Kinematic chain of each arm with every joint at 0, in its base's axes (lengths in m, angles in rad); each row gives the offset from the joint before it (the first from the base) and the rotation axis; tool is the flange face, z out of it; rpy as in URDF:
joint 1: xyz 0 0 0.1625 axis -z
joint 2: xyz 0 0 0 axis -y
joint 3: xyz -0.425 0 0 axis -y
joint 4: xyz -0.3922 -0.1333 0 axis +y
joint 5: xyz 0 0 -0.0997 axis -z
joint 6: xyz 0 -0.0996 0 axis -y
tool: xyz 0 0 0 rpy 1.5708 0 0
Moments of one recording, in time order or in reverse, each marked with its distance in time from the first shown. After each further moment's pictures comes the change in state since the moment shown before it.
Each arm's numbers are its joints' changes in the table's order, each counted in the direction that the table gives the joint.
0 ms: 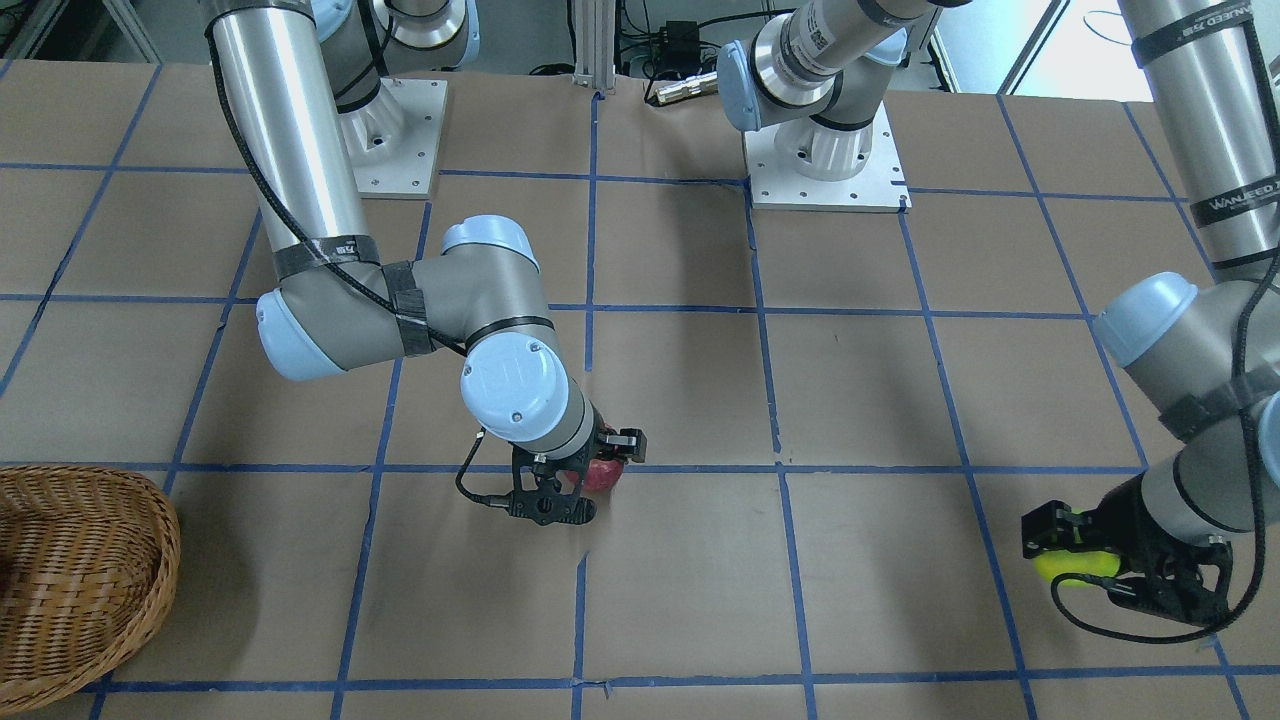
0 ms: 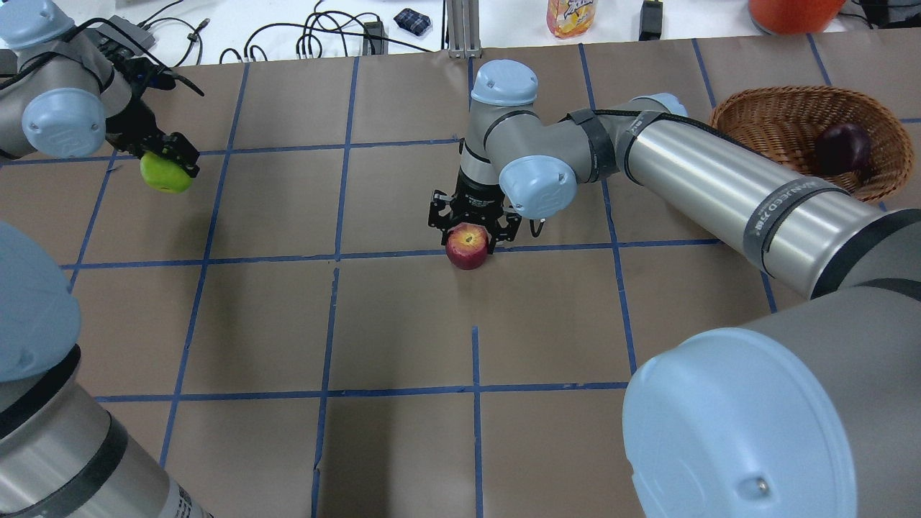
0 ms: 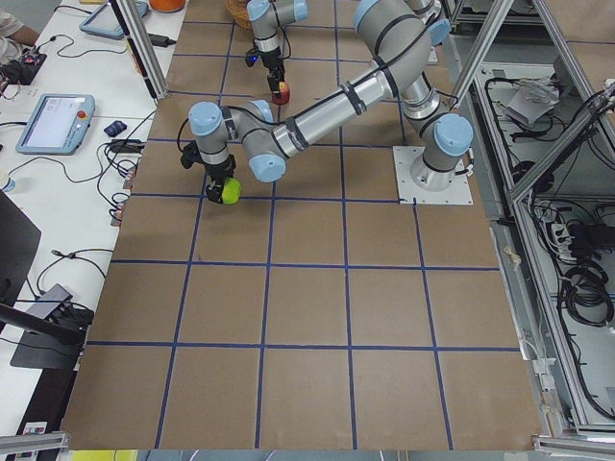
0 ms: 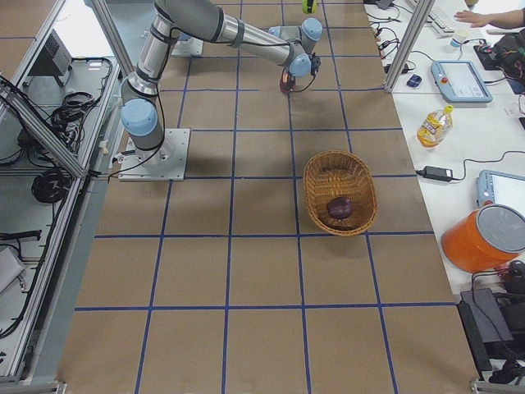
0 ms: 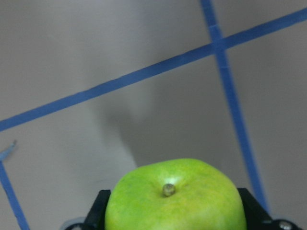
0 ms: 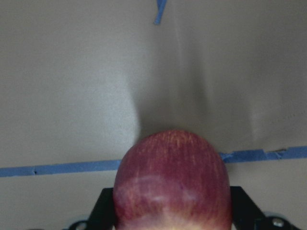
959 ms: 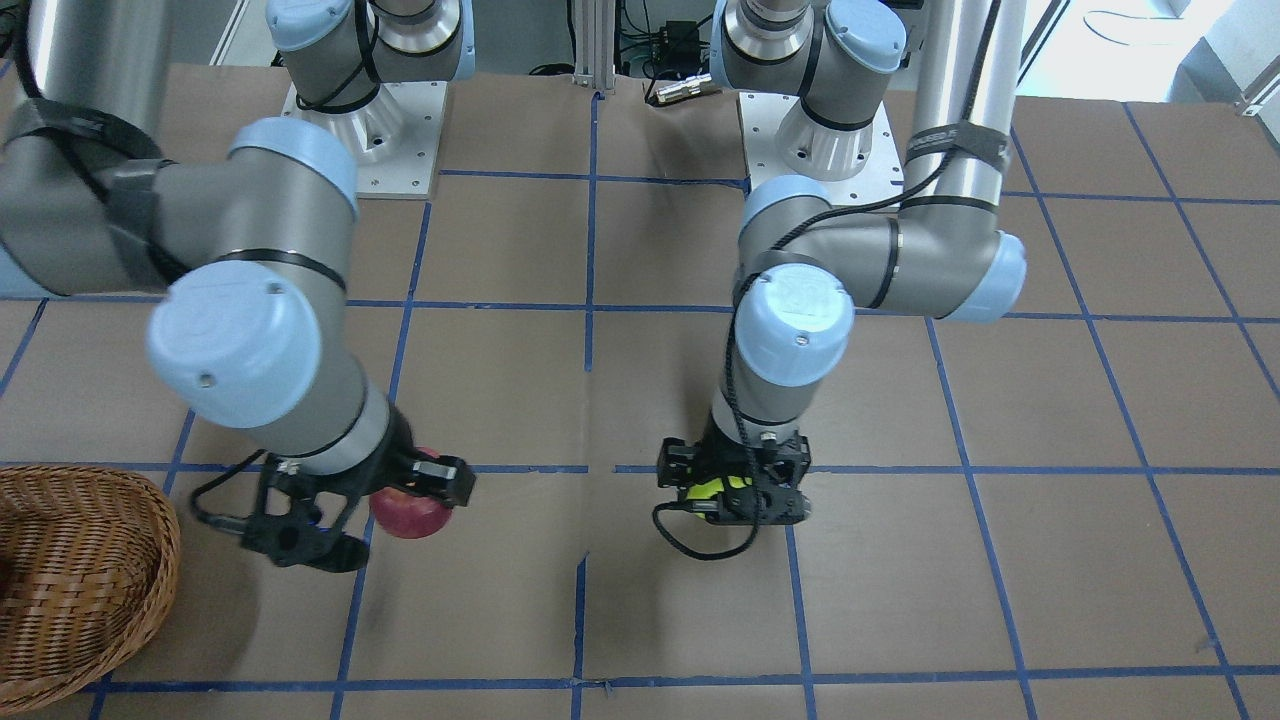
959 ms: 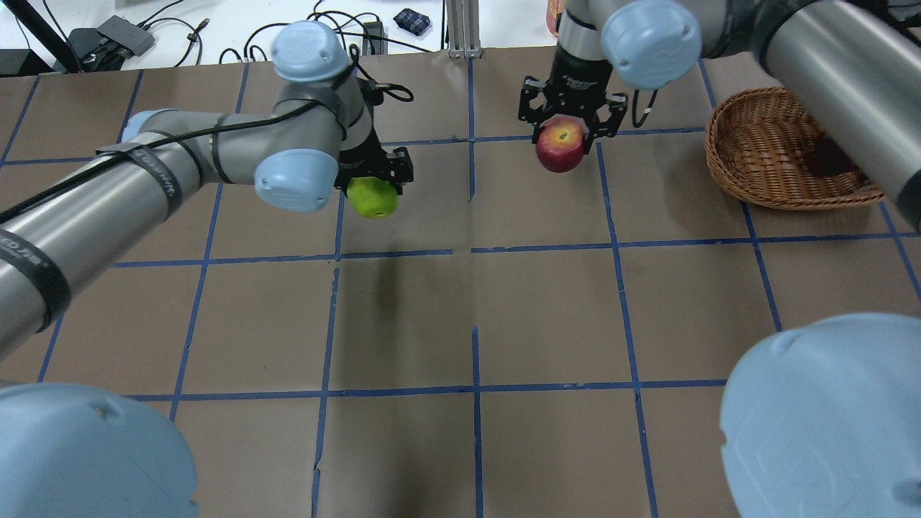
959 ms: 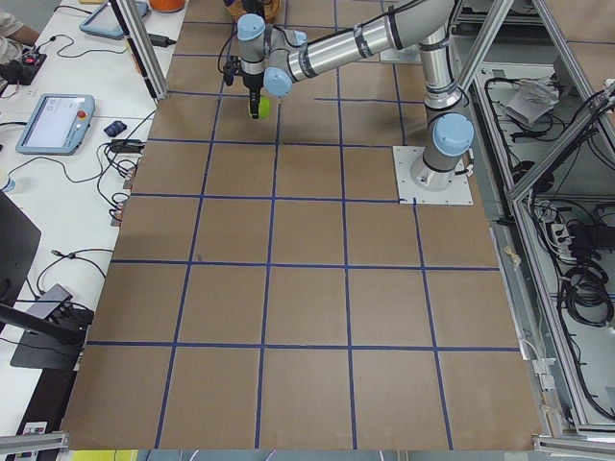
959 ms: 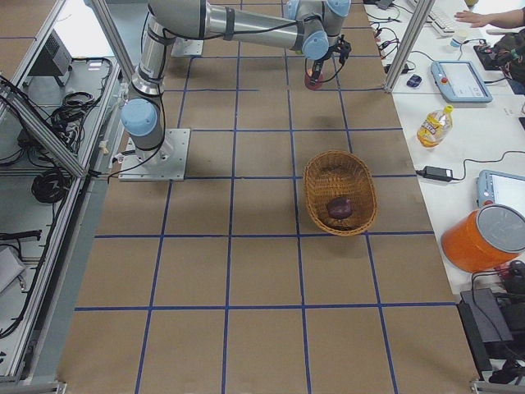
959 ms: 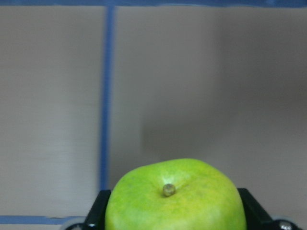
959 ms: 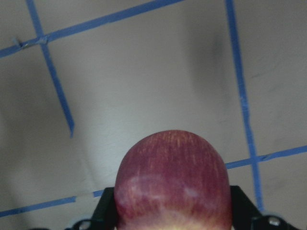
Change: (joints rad) left arm 0.532 0.096 -0.199 -0.181 -0.007 -0.784; right arm 0.235 -0.123 -0.234 -0.288 -0.187 -0.114
